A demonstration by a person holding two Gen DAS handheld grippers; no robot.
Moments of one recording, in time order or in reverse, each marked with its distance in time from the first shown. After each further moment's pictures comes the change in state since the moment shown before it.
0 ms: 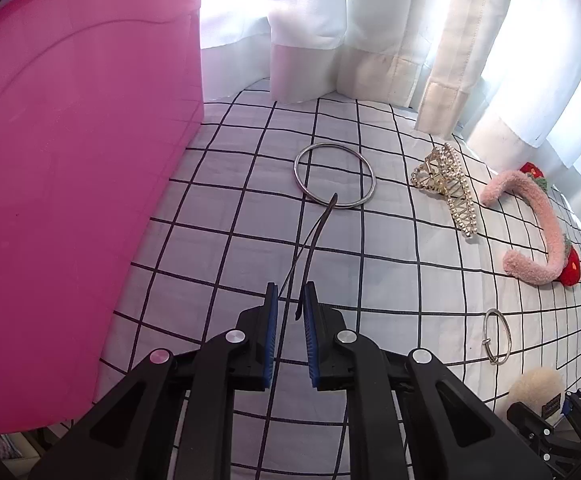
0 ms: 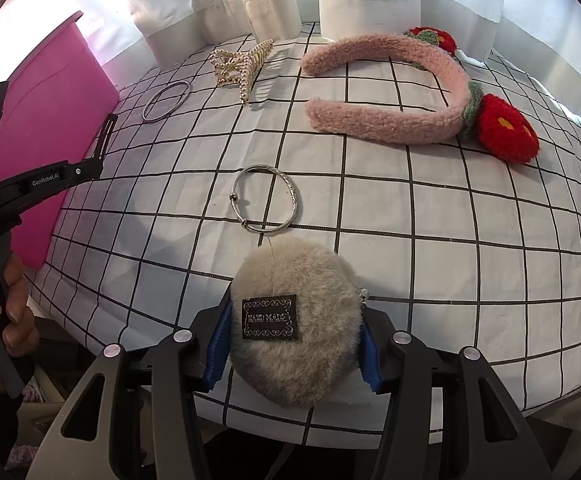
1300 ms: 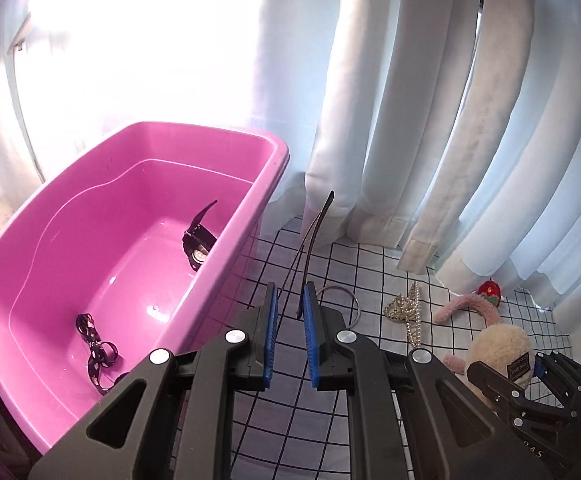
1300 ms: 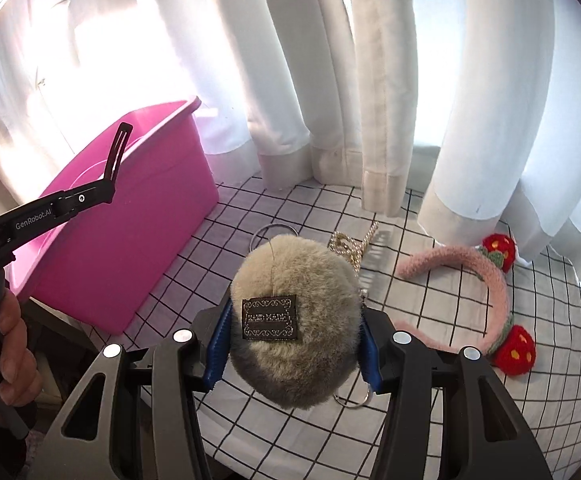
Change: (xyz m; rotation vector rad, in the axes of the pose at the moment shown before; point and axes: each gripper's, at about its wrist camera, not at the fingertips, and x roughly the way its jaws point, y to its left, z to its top) left arm -0.150 0.033 0.056 -0.118 -0.287 0.022; right arm -0.091 0.091 0.111 -0.280 -0.257 0.134
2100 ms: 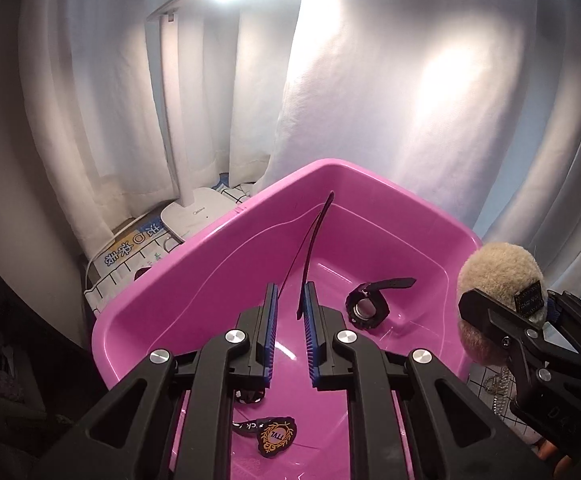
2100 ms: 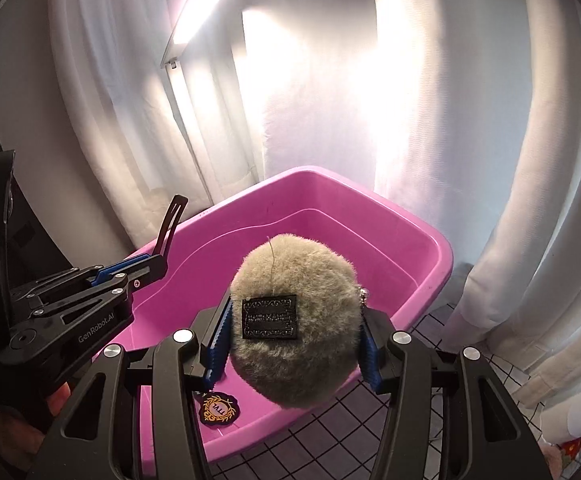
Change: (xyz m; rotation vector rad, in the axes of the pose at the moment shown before) left arm -0.025 0.161 0.046 -0.249 -0.037 0.301; right arm 0.067 0.198 0.139 -0.337 -0.060 0.322
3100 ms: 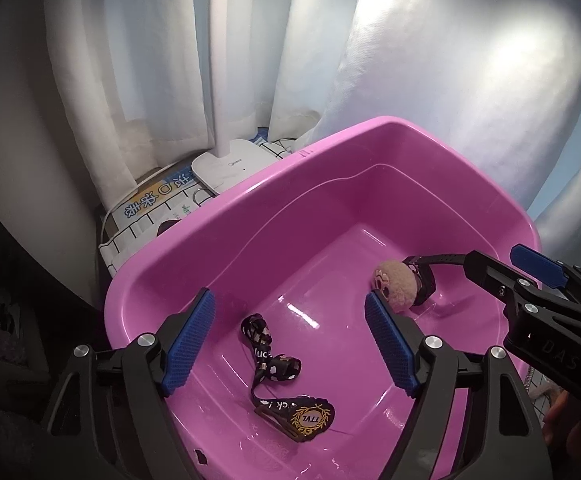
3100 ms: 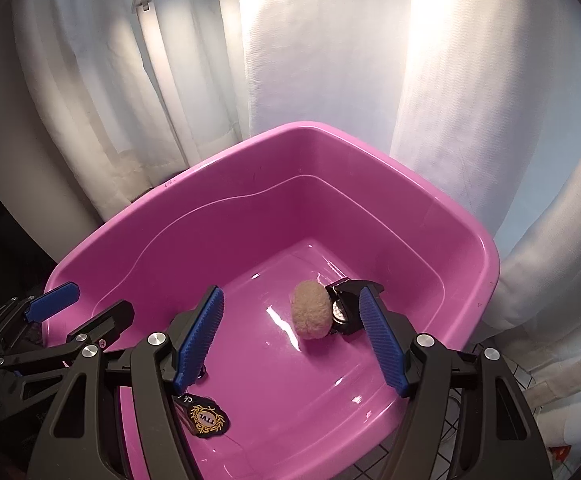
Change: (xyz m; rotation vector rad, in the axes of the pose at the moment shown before) left arm 0.029 0.035 -0.015 -0.085 0.122 0.067; right arm 0.065 0.011 0.015 -0.012 0.146 -0.089
